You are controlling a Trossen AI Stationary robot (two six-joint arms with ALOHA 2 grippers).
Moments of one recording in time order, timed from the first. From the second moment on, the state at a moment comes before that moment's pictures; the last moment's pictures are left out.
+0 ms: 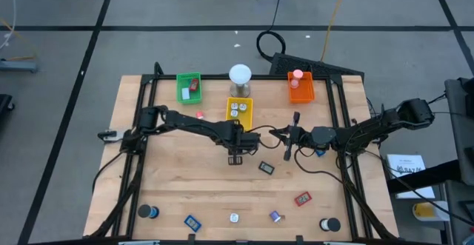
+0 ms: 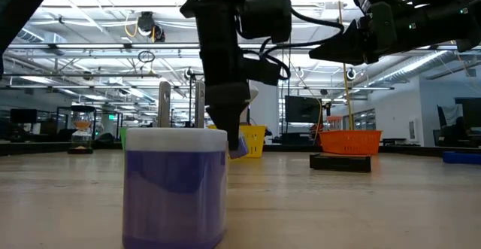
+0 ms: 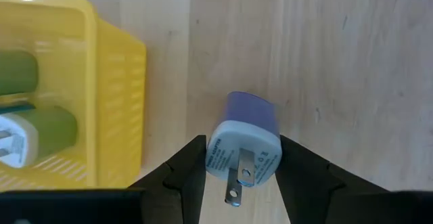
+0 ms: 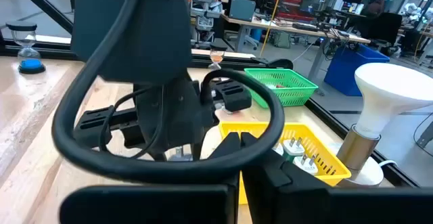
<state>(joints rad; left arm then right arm) -0.04 2.13 1.61 -0.87 -0.23 -0.06 0.16 1.16 0.29 0.75 0.44 -0.09</state>
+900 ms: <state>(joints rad) -0.19 1.70 1.41 -0.81 -0.38 -0.06 0.17 1.16 0.29 0.76 0.44 -0.09</state>
